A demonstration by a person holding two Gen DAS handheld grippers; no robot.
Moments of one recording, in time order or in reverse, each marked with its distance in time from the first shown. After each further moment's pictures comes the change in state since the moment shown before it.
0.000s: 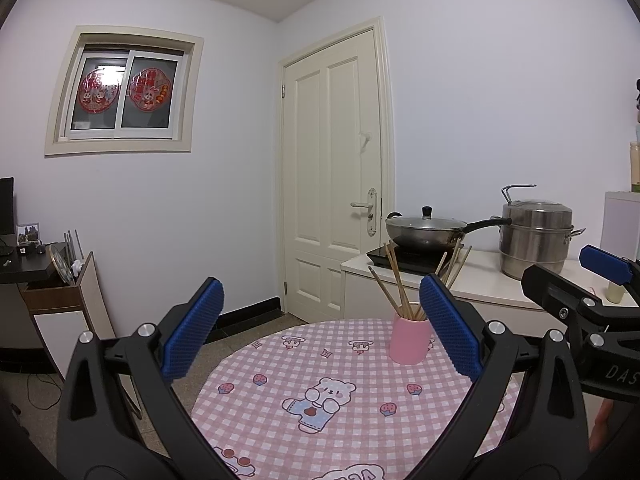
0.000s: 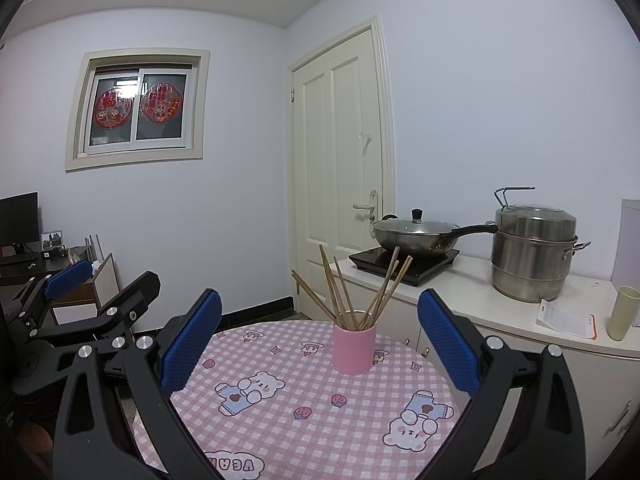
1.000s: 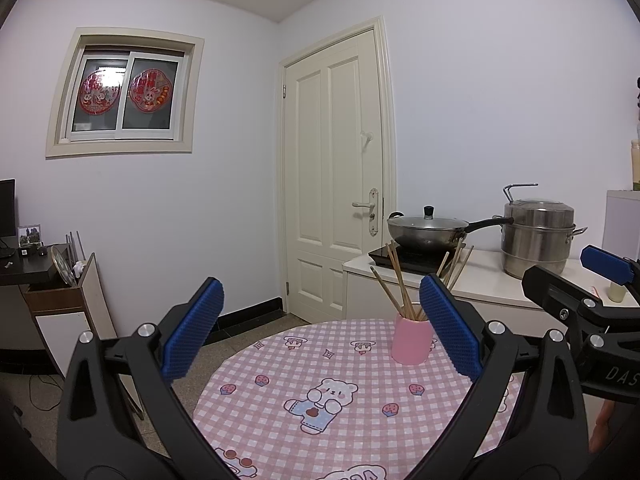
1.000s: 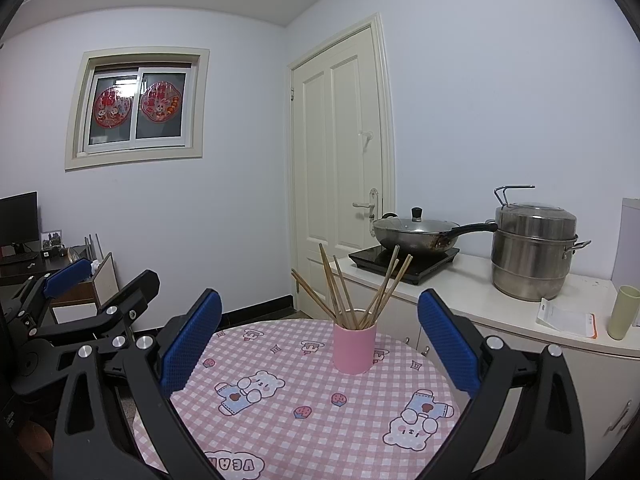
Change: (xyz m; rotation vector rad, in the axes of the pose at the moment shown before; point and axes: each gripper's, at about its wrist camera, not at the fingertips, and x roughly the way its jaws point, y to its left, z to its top) left arm 0.000 0.002 0.002 0.003 0.001 0.005; right arm 0.002 0.001 0.001 -0.001 0.004 -0.002
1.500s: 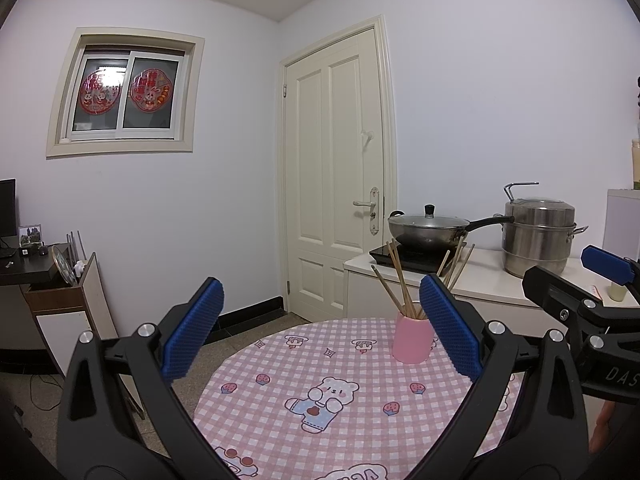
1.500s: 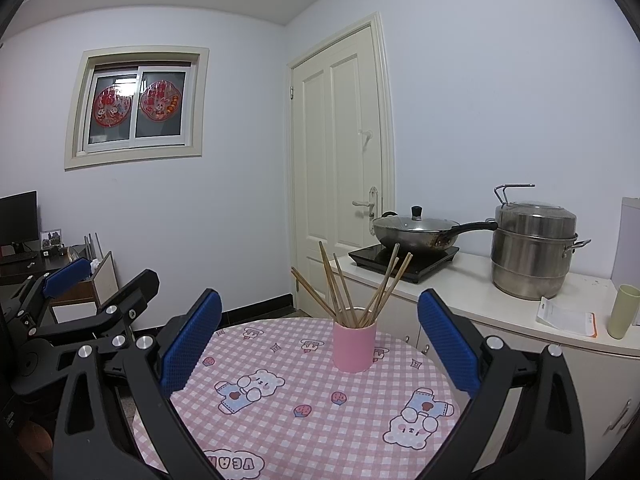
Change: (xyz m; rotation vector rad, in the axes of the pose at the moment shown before) left arm 0.002 0.002 -0.002 0.001 0.003 0.003; right arm 0.000 0.002 0.000 -0.002 0.004 -0.002
